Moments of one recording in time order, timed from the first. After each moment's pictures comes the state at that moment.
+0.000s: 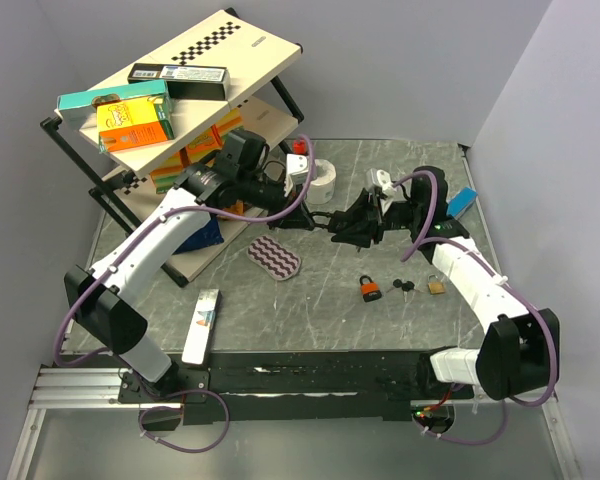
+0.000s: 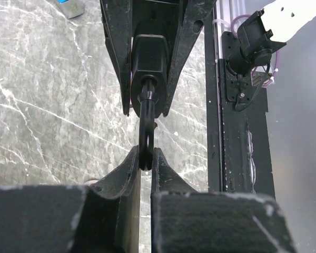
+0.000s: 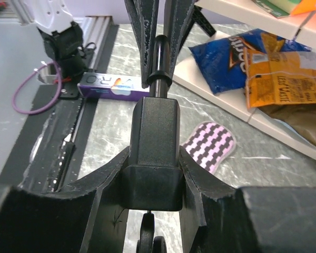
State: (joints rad) left arm -0.62 1.60 1.68 -0.74 0.88 0.38; right arm 0.23 1.27 0.95 0.03 -1.35 -0.29
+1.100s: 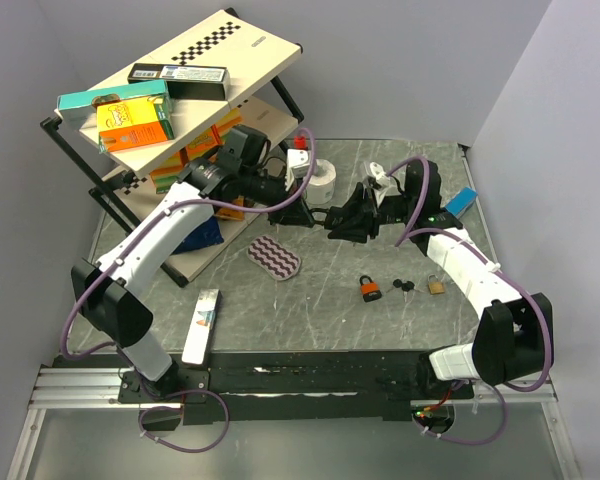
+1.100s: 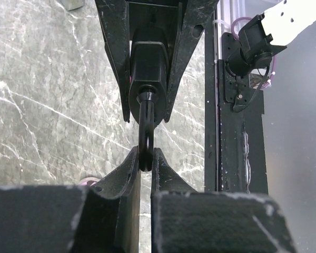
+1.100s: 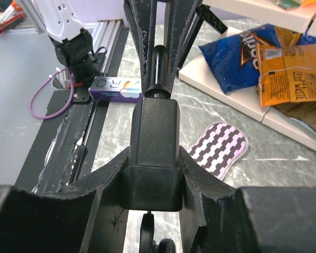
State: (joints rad) left arm -0.61 1.65 1.72 -0.77 0.89 0.35; right arm 0.25 1.35 1.01 0.06 -1.38 -0.20
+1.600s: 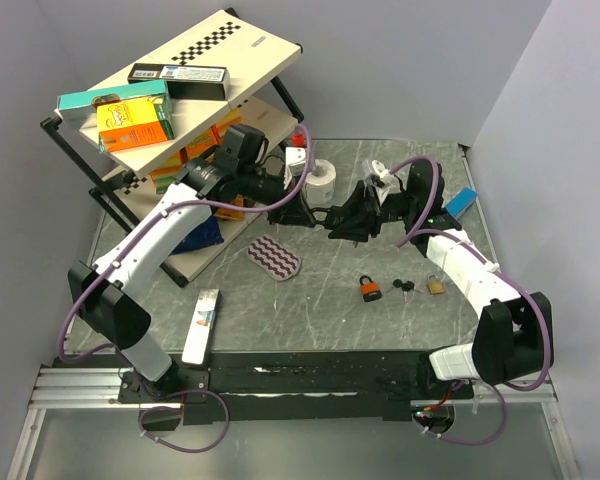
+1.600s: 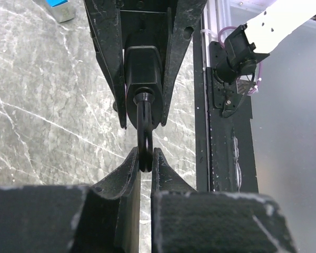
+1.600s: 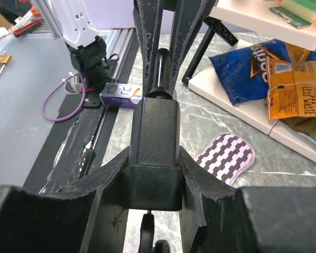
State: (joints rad) left arm -0.61 1.64 1.72 -0.74 0.94 0.31; right arm 0.25 1.35 0.99 0.24 -1.44 -0.06
